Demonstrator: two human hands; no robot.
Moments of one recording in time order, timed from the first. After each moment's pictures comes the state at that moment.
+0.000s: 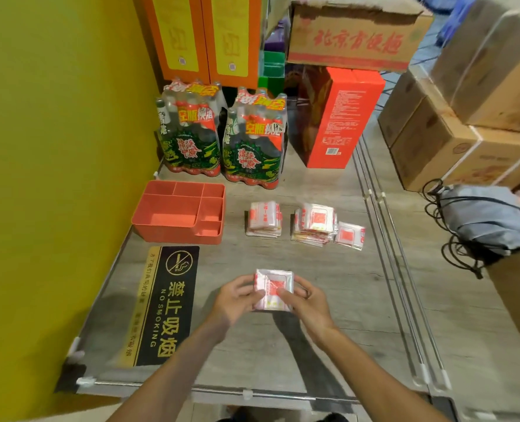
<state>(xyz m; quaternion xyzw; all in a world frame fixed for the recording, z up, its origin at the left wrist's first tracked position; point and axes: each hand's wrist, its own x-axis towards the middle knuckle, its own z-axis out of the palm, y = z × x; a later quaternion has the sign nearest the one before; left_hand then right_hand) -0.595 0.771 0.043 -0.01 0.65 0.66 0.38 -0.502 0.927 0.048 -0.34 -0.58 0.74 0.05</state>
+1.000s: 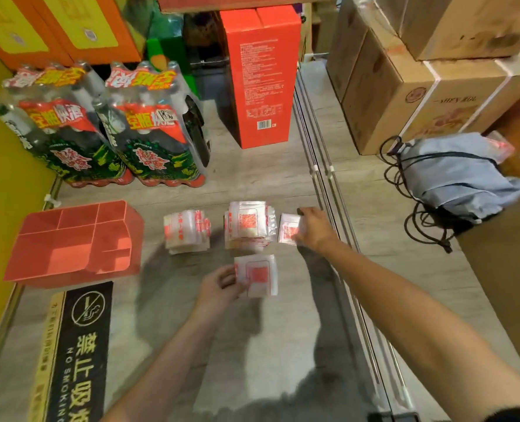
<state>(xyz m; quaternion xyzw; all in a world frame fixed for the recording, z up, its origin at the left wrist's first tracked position) -0.623 0.952 -0.003 0.02 0.72 0.59 0.36 -0.594 1.236 -0.029 -0.33 -0.89 0.30 -0.09</state>
